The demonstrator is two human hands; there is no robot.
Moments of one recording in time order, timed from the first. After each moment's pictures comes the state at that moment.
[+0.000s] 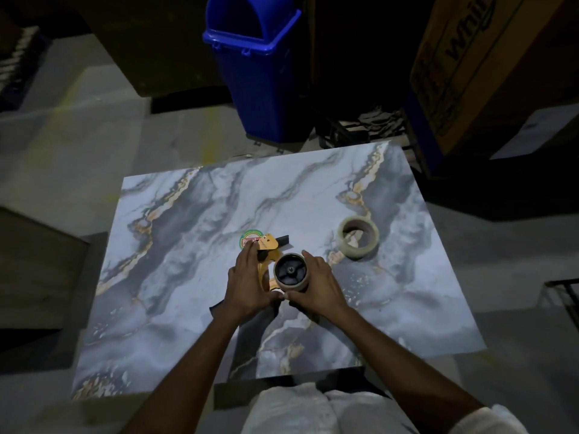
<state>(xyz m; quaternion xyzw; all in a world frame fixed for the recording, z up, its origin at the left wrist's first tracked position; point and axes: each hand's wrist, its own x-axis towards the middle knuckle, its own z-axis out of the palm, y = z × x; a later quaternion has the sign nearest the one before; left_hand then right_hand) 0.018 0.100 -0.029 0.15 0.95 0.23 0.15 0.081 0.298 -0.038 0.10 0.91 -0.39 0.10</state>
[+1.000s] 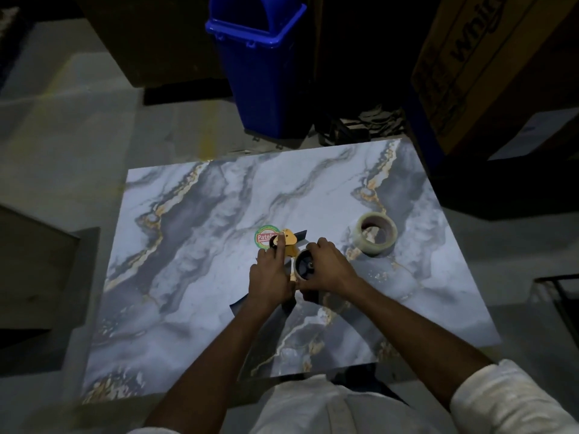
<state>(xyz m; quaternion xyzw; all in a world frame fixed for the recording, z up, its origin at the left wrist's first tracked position) 0.009 0.111 -0.029 0.15 0.96 0.12 0.18 0.034 0.276 -0.004 0.04 0.96 -0.22 0.16</state>
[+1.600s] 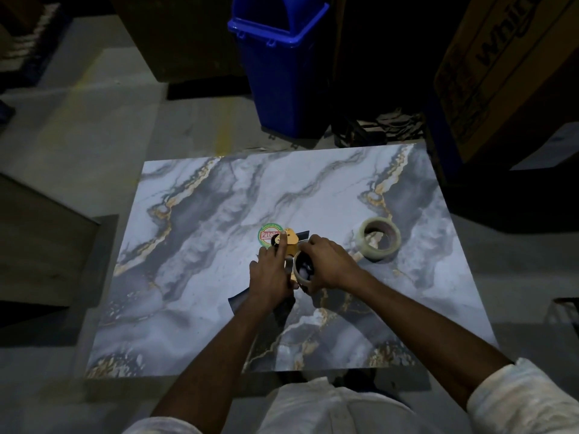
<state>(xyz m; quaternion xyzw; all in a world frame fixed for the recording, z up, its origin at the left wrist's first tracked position) 0.016 0.122 -0.026 0.11 0.98 0.08 0.16 0.025 0.290 0.029 -0.10 0.97 -0.18 0.16</state>
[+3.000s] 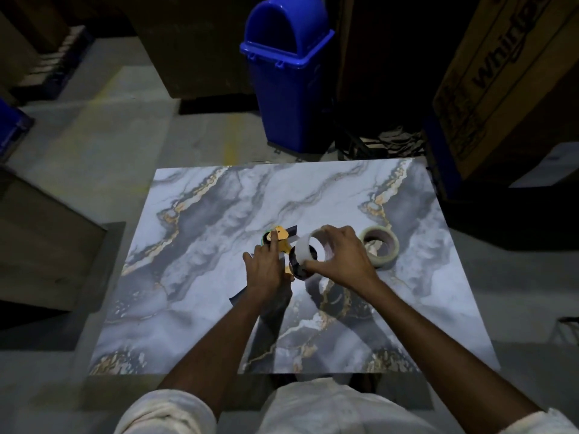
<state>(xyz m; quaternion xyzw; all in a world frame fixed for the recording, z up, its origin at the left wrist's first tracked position) -0.002 0.116 -0.024 0.08 0.99 0.06 0.11 0.050 0.308 0.063 0.05 0.93 -0.36 0.02</state>
